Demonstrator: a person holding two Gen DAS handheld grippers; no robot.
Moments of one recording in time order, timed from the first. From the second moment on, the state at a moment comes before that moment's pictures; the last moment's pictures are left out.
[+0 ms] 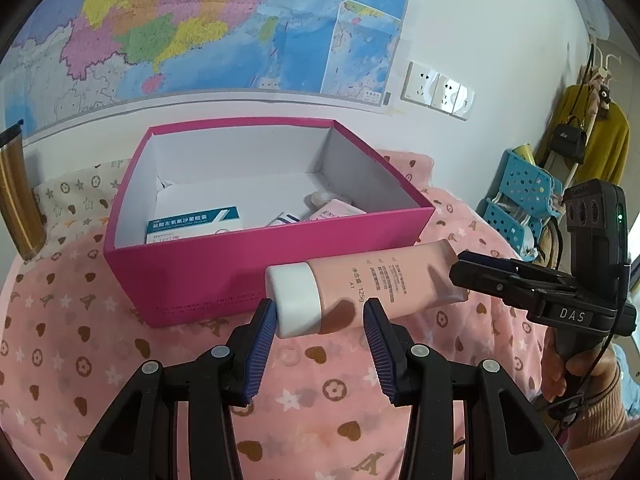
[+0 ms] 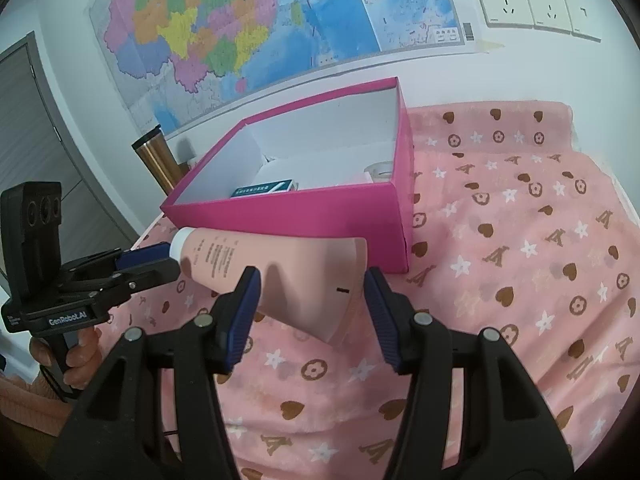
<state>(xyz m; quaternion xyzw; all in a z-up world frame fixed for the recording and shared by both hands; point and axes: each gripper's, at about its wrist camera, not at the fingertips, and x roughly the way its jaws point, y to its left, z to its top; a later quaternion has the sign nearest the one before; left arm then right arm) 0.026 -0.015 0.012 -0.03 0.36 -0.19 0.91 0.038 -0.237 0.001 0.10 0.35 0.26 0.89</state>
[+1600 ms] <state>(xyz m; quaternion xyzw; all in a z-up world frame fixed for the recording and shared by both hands) 0.037 -0.014 0.033 -0.02 0.33 -0.19 0.93 0.056 -0.235 0.028 0.09 0.32 0.26 0.91</state>
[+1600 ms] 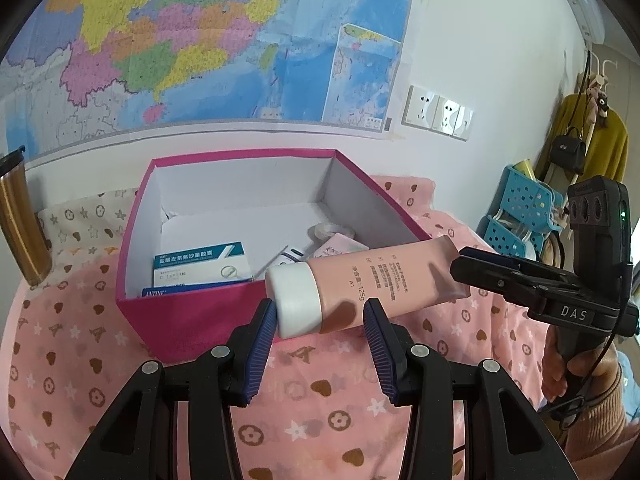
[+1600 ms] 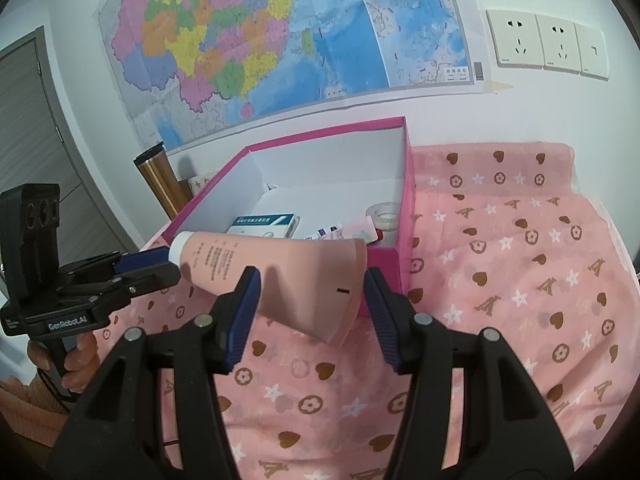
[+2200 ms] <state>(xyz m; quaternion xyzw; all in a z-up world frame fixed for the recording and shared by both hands) 0.046 -0.014 0.037 -0.02 0.32 -0.19 0.93 0.065 -0.237 0.034 0.08 0.31 0.26 0.91</state>
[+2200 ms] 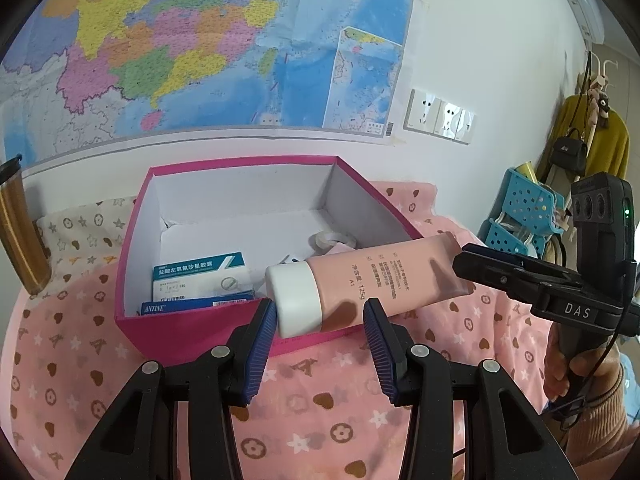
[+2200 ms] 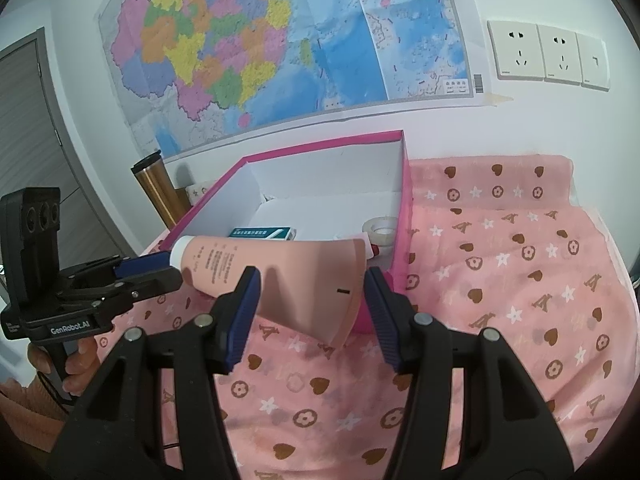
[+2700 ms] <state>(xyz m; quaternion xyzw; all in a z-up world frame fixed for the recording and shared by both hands) 0.054 -0.014 0.043 -0.02 0.31 -0.18 0.93 0.070 -0.236 0.036 0.08 0.31 0.26 0.91</state>
